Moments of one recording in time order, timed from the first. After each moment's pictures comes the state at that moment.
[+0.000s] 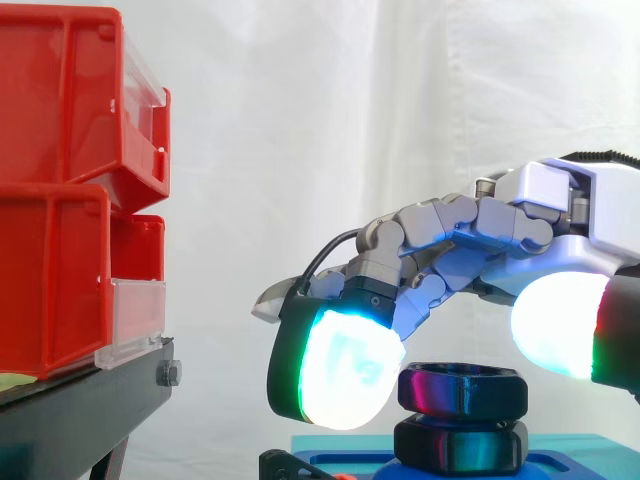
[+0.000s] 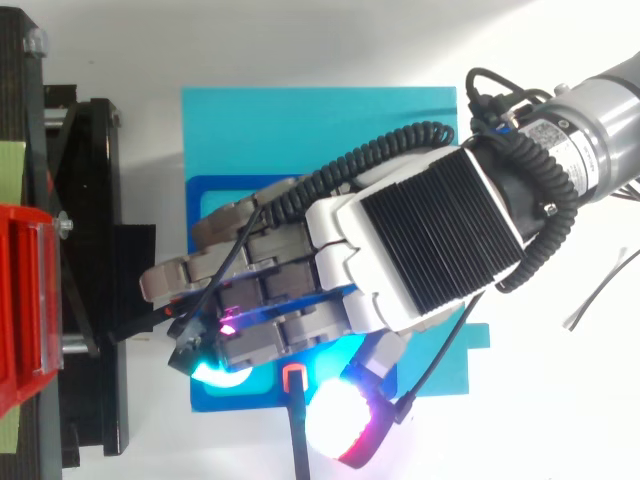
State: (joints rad) arm 0.00 -2.32 -1.28 -2.42 -2.08 -1.35
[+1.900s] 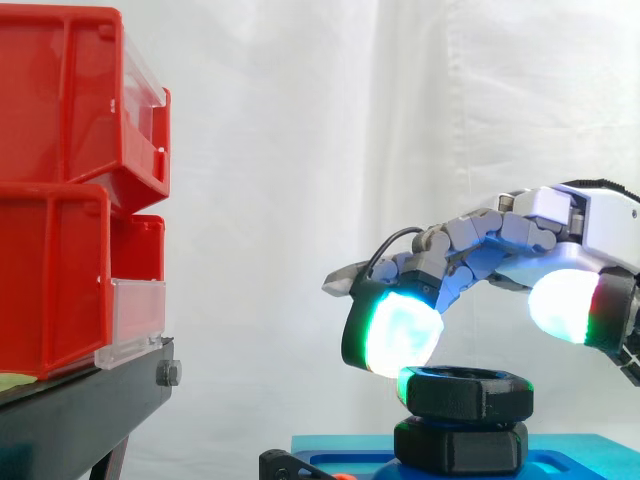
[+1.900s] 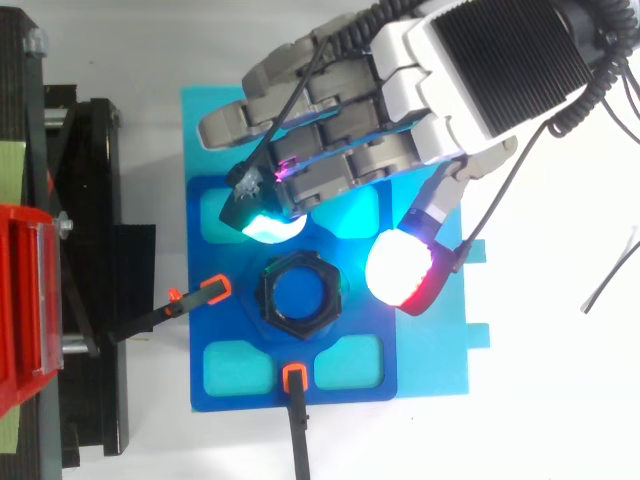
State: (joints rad) arm -0.17 -2.32 -1.27 -2.36 -2.28 -1.33
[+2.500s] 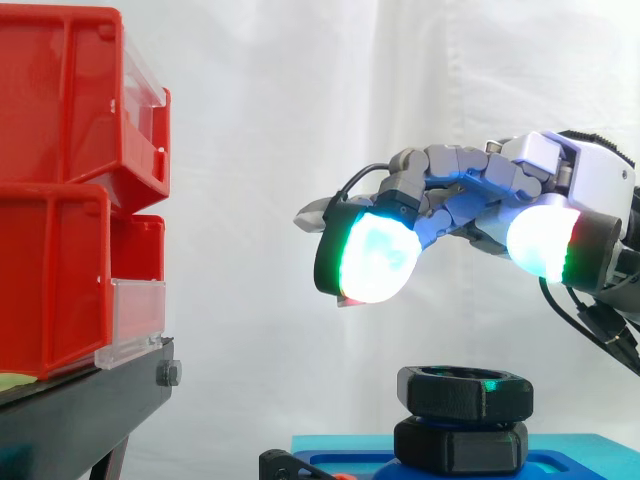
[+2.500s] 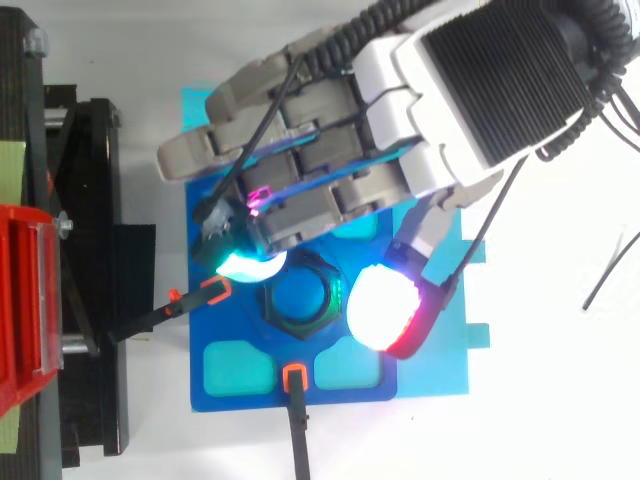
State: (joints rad) arm -0.13 -2.33 -1.24 -2.28 -2.26 -1.30
